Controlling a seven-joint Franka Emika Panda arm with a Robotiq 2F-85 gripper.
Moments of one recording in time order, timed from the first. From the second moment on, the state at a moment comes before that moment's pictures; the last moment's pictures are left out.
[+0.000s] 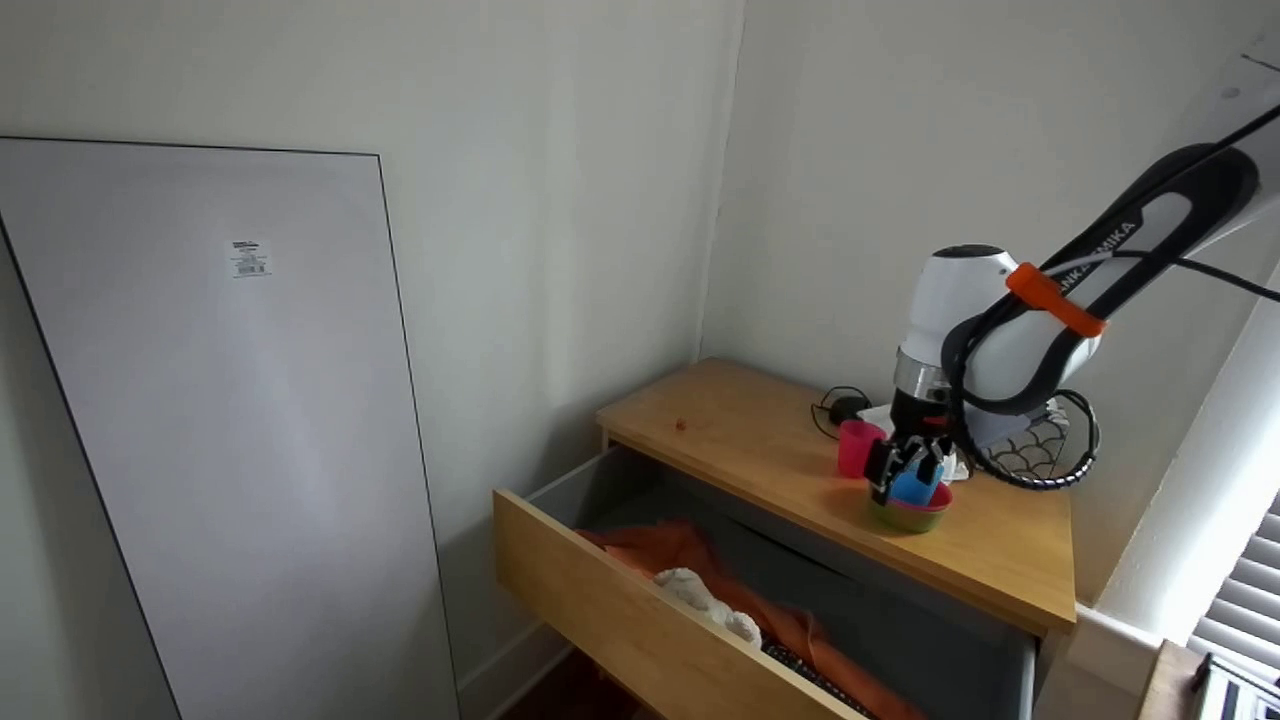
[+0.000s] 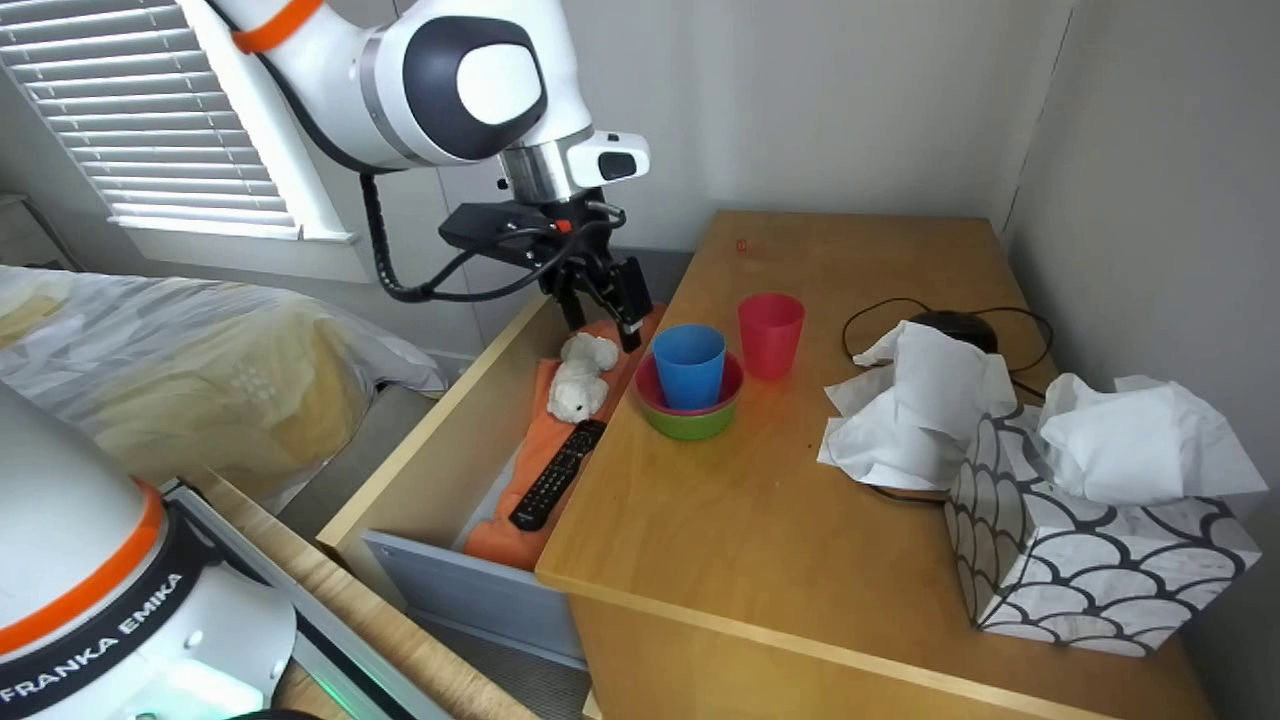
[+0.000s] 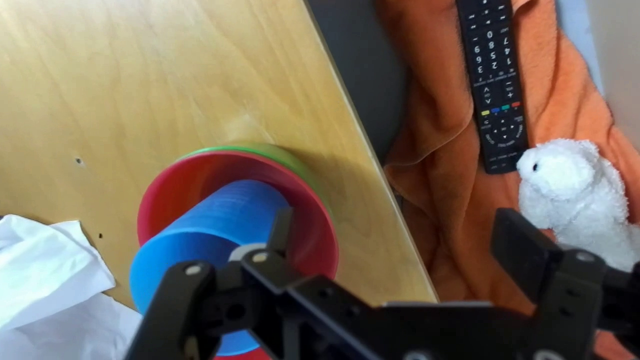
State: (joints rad) arm -0.18 -0.03 -0.05 -2.69 -0.29 2.71 0.19
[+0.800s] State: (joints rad) arm -0.15 0.11 -0.13 -2.64 -0.66 2.86 0.28
